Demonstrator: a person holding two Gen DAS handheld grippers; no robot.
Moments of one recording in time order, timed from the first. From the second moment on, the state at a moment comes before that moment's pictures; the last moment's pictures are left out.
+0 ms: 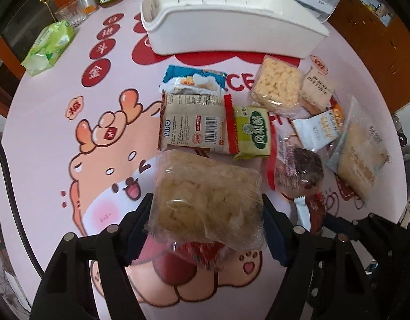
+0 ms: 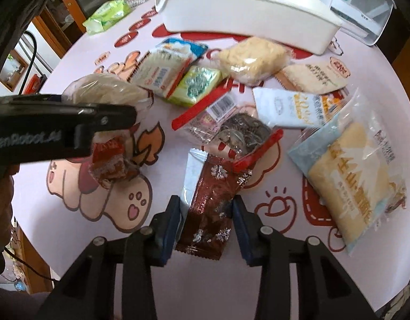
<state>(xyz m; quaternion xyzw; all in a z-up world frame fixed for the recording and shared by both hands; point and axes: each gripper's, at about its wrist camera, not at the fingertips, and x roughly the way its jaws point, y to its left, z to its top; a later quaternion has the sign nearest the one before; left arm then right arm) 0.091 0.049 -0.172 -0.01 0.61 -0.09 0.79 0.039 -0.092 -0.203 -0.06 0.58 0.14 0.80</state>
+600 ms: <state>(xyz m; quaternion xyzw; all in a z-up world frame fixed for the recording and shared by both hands) 0.096 0.038 -0.049 0.01 0.49 -0.10 0.87 0.077 -0.105 -0.079 -0.05 0.45 0.15 0.88</state>
